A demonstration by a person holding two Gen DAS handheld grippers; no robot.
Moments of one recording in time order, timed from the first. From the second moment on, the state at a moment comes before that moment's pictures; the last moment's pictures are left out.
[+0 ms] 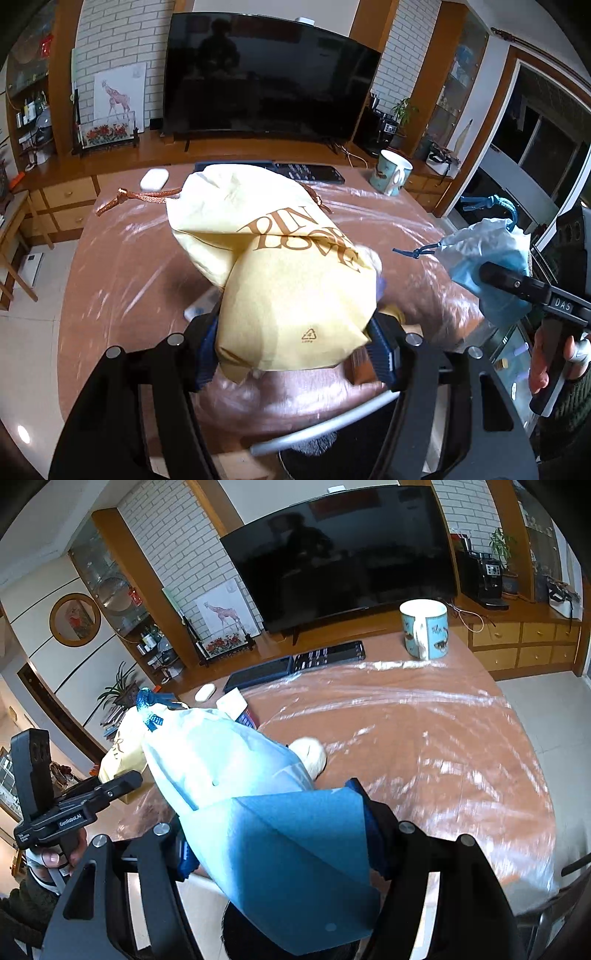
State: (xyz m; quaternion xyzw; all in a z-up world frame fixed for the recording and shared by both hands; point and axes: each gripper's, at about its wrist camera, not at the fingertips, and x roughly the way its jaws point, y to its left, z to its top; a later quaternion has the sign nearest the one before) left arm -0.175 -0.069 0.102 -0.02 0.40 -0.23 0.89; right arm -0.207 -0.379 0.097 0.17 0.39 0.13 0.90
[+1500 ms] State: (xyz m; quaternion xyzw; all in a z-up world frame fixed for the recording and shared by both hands) left arm -0.347 -0.124 0.017 0.04 0.51 -0.23 0.83; right arm -0.325 -0.361 0.018 0.12 0.52 0.26 0.81
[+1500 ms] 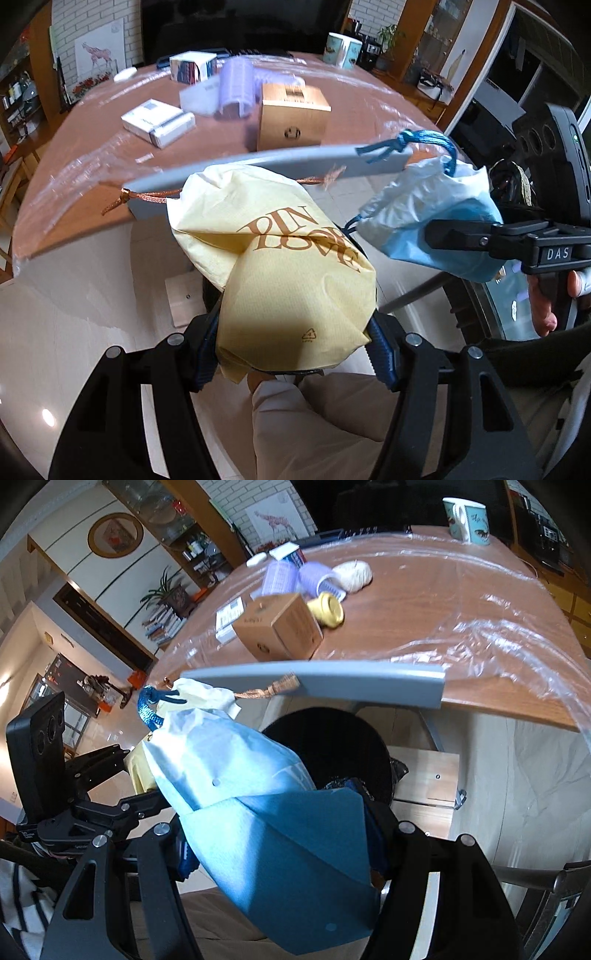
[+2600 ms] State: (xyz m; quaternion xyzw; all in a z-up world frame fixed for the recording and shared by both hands) left arm -0.317 -0.144 -0.061 0.13 0.56 -0.24 0.78; right arm -0.280 -0.324 -0.057 0.11 0.58 0.18 0.78
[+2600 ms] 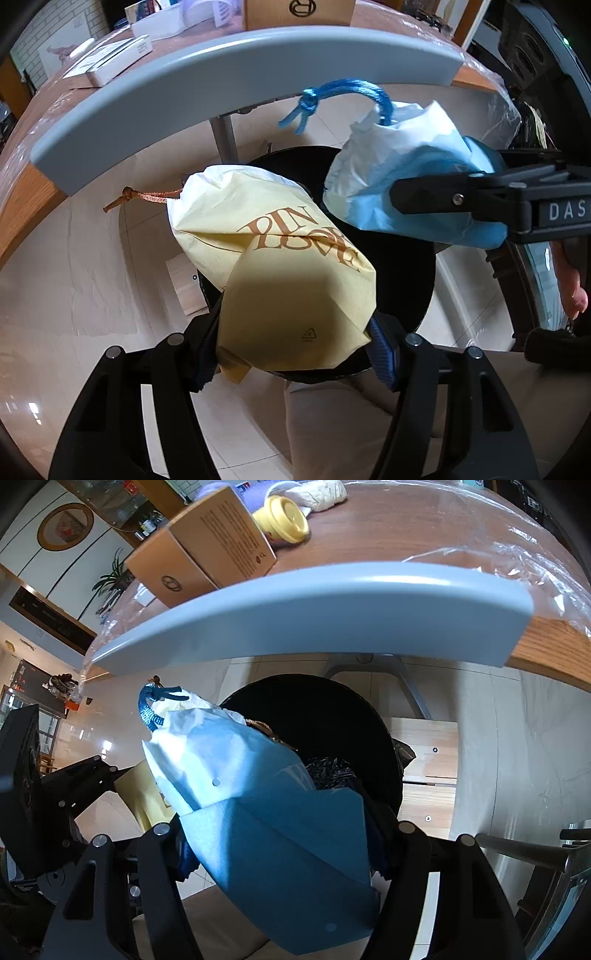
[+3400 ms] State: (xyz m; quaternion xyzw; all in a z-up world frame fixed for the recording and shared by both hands) left arm -0.301 -0.157 -0.084 0.18 0.57 -0.26 0.76; right arm -0.270 -0.317 -0.076 0.11 0.60 0.14 0.78
